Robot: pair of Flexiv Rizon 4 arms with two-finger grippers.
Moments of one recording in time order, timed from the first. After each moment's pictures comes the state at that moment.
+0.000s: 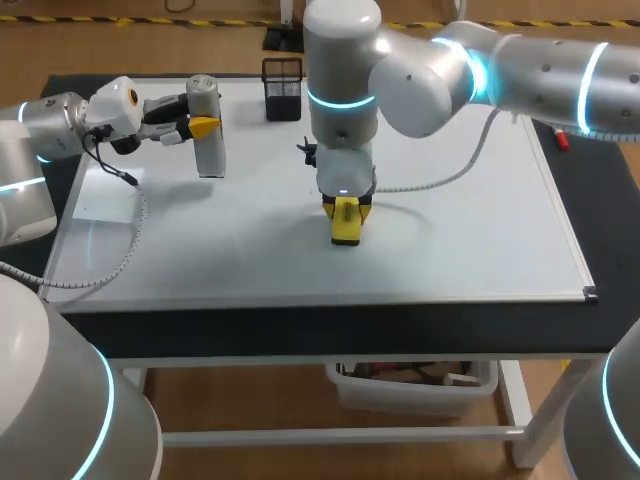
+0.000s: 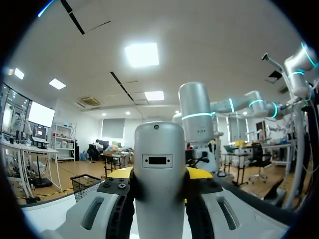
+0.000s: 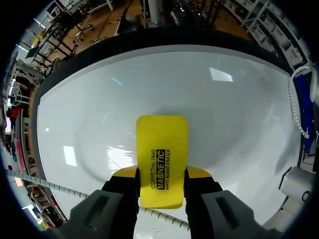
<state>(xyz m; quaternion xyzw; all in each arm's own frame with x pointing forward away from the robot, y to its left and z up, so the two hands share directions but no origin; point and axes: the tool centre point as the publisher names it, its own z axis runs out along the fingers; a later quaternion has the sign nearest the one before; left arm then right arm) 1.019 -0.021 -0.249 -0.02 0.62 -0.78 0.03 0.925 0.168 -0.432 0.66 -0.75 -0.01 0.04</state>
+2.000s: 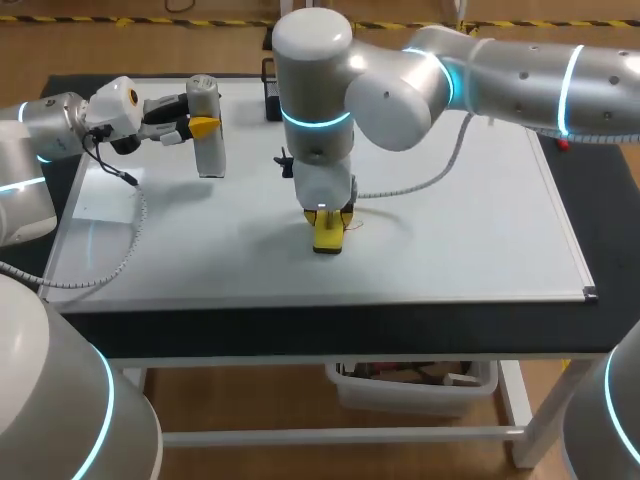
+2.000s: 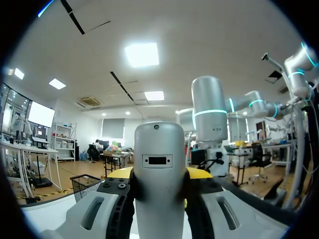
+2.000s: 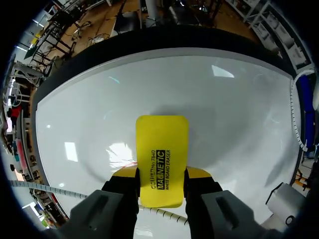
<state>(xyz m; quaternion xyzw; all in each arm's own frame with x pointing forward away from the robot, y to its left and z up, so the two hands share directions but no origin) 1.019 -0.021 -0.249 -0.02 0.62 -0.78 0.03 0.909 0.204 -0.431 0.66 -0.75 0.02 0.03</state>
